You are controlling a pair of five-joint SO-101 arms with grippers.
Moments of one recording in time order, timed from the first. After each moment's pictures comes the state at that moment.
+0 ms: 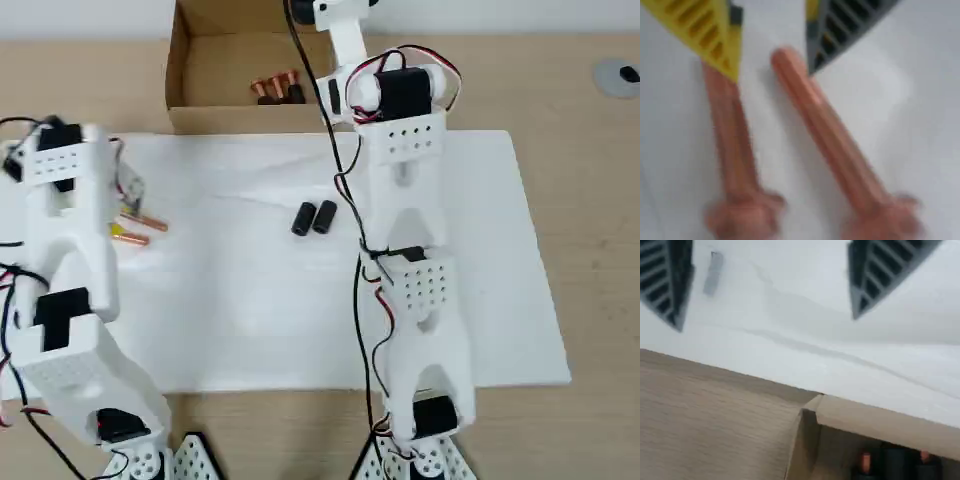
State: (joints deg) left arm -18.8 16.4 -4.0 78.3 31.0; right arm -16.7 50.9 -92.6 101.6 -2.5
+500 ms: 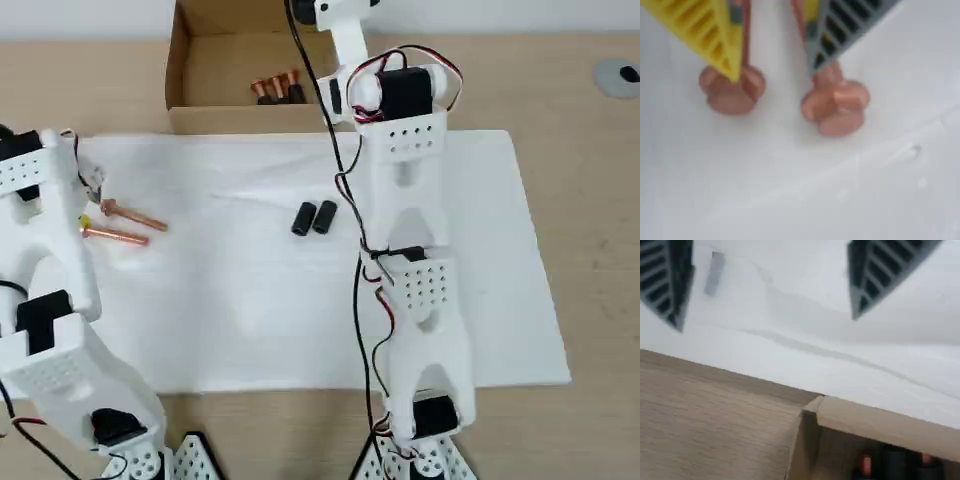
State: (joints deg) left arm -25.0 17.1 -3.8 70.3 36.4; right arm -16.6 52.1 -92.9 101.6 -2.5
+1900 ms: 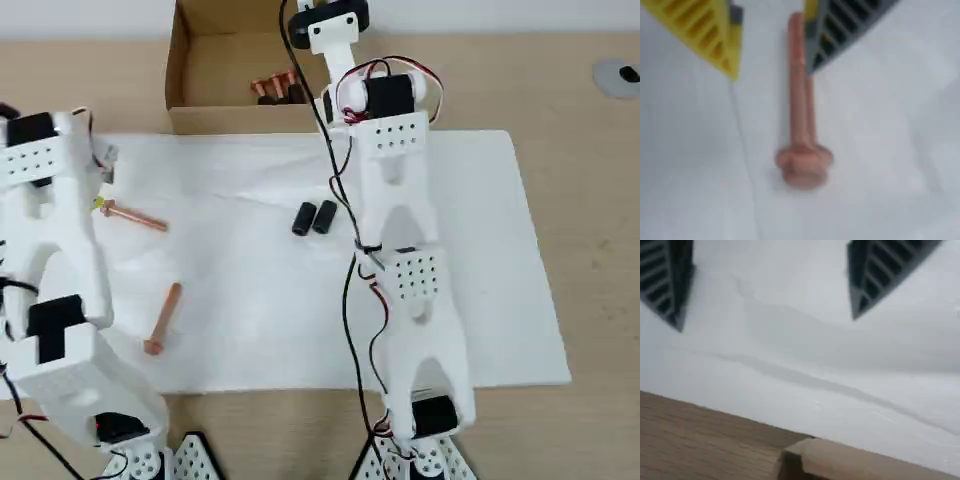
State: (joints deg) left arm -18.9 13.5 -9.8 77.3 43.0; right arm -16.5 59.7 -93.0 101.6 -2.5
